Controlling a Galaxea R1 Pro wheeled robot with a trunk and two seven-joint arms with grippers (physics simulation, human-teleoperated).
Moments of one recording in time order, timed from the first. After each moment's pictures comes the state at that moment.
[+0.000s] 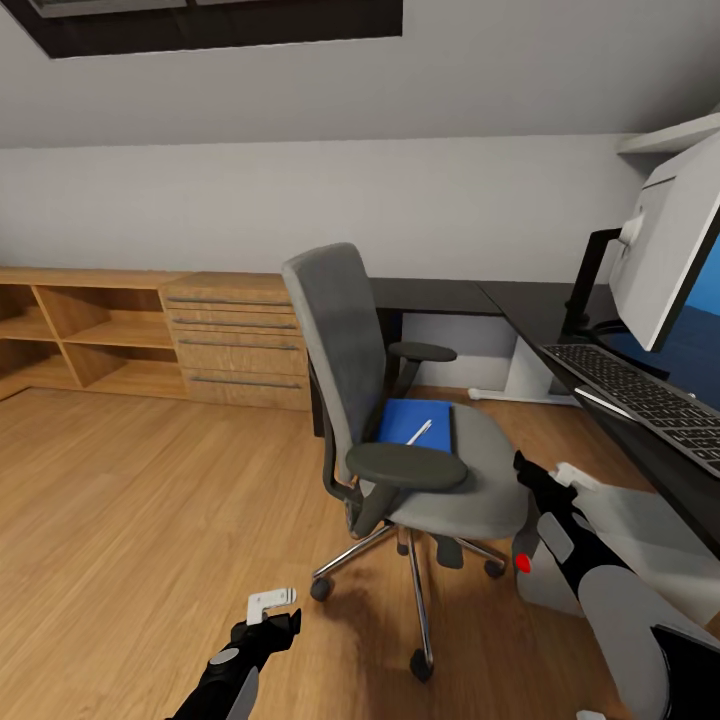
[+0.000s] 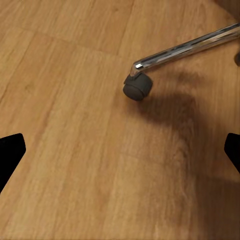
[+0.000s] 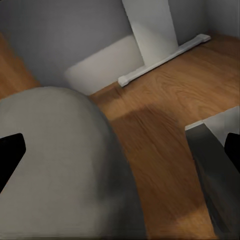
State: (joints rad) left arm -0.33 -0.12 0.01 -0.70 0.10 0.15 0.07; right arm -0.85 -0.13 -0.35 -0.34 -0.29 -0.27 0.06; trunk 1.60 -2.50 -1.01
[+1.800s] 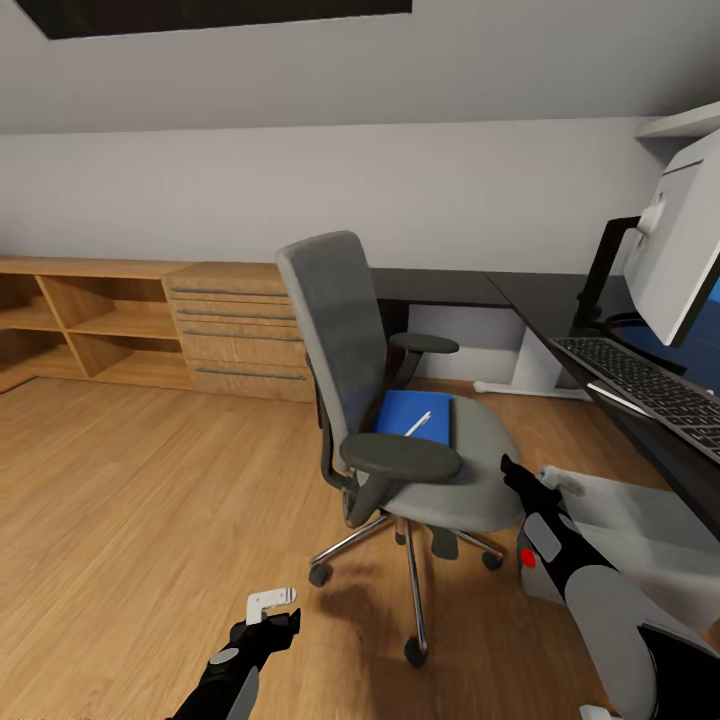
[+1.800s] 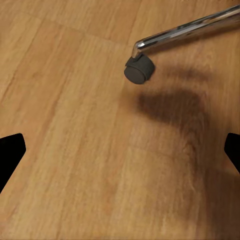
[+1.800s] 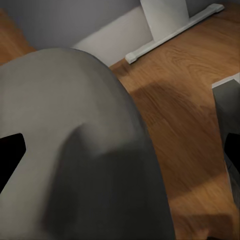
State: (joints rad) left arm -0.33 -0.12 0.01 -0.71 0.10 0.15 0.08; right arm -0.85 -0.10 -0.35 -0.33 -0.31 -0.25 0.06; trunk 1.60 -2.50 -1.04
